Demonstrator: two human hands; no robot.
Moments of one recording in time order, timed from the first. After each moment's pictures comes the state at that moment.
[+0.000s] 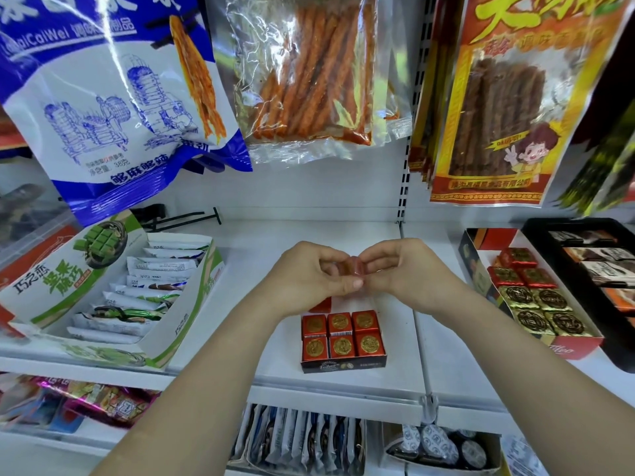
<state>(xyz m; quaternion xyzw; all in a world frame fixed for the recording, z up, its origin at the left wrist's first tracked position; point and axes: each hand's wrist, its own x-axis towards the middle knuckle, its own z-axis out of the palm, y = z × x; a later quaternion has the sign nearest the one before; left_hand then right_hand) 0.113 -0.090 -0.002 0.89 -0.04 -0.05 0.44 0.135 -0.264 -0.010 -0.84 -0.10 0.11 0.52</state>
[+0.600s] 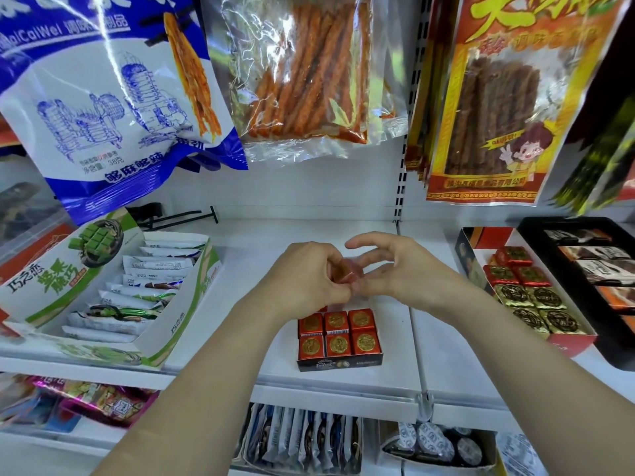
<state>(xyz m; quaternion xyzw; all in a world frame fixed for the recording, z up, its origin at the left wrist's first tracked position) 0.112 -0.096 0.001 0.96 -0.09 0.00 0.27 0.132 -0.268 -0.003 -0.83 -0.15 0.16 0.52</state>
